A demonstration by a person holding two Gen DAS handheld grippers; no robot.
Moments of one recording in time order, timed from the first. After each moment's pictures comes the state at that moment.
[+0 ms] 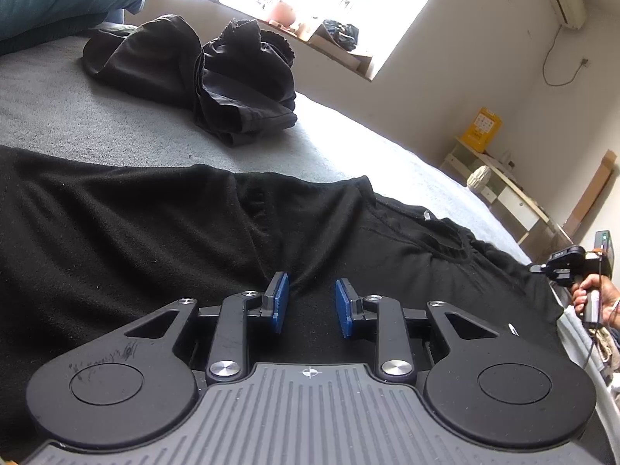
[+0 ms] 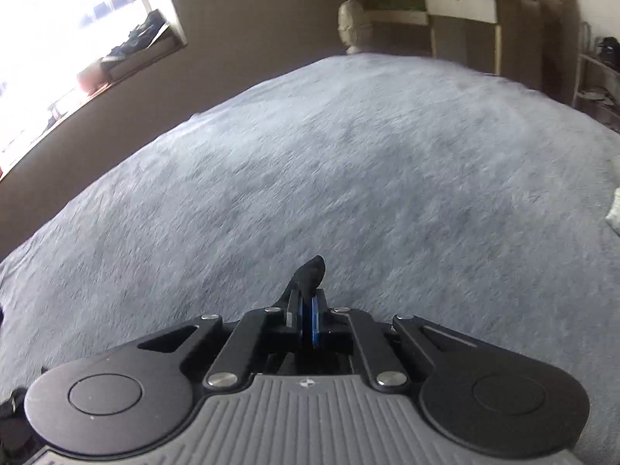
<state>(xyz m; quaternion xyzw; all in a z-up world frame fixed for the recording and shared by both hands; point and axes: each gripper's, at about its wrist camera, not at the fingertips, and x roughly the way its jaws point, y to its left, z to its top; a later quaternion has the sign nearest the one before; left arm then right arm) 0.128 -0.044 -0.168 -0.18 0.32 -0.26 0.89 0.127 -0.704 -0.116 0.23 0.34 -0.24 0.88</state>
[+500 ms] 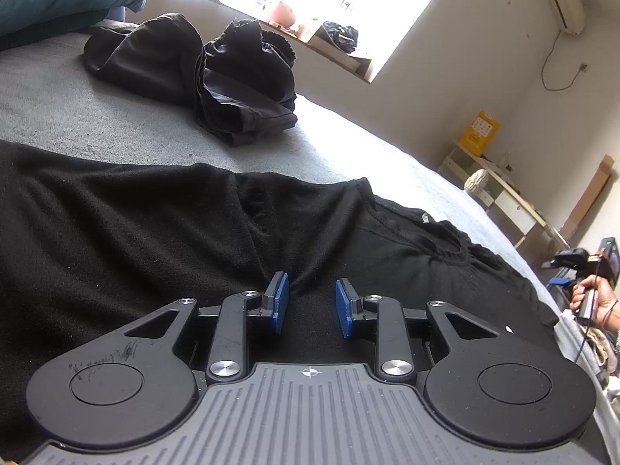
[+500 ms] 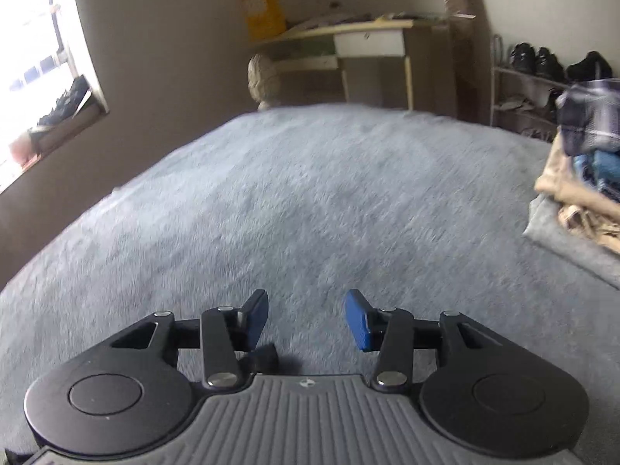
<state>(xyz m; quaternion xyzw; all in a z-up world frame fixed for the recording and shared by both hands) 0.130 -0.040 -0.171 -0.20 0.32 -0.27 0.89 0.103 -0.725 -0.098 0.25 0.25 -0.35 0.87</state>
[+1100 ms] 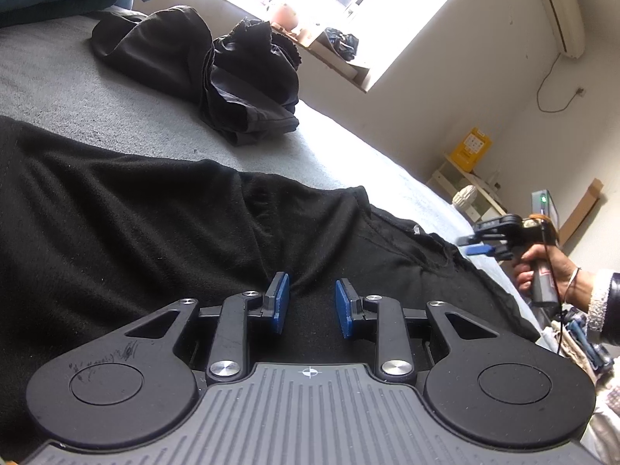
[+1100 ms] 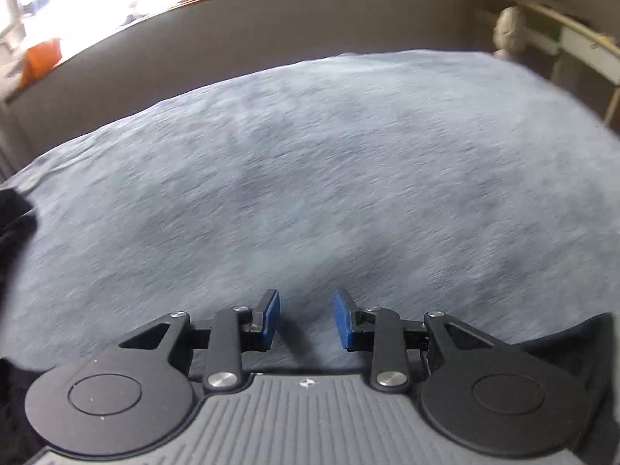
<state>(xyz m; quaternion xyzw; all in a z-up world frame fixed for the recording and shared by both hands) 0.133 -0.031 -0.175 -0.23 0.31 -0.28 0.88 0.255 -0.557 -0.125 0.12 0.42 -0.16 0.88</state>
